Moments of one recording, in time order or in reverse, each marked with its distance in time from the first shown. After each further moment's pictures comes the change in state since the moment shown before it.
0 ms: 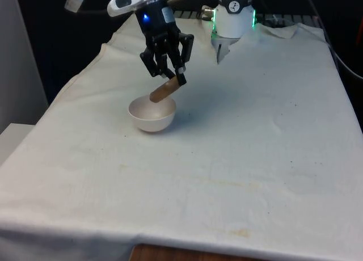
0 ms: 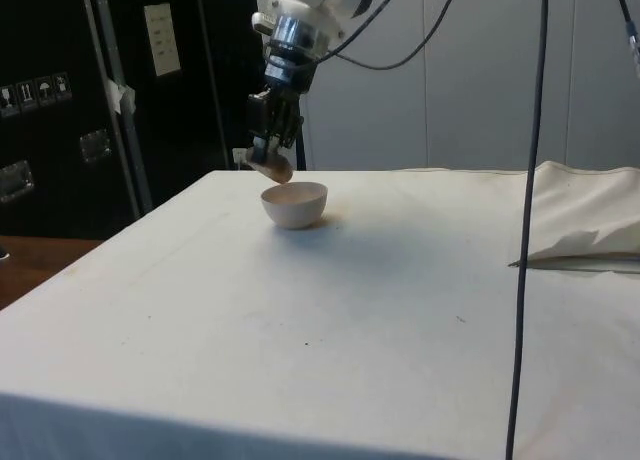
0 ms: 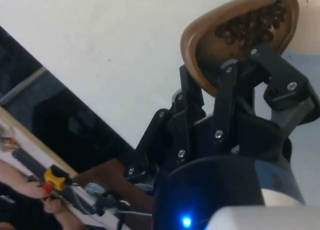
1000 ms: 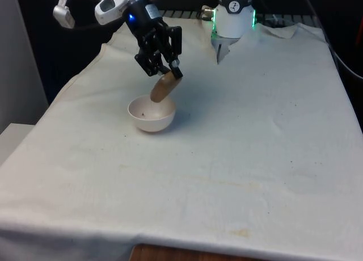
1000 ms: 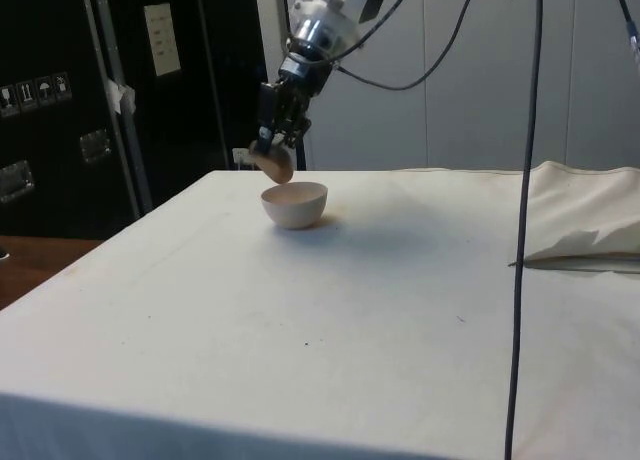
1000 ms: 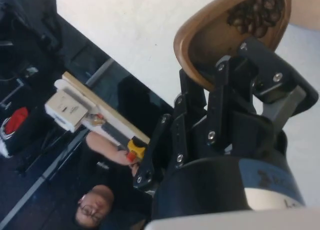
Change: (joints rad) arm -0.006 0.029 -0.101 0.019 0.247 -0.198 -0.182
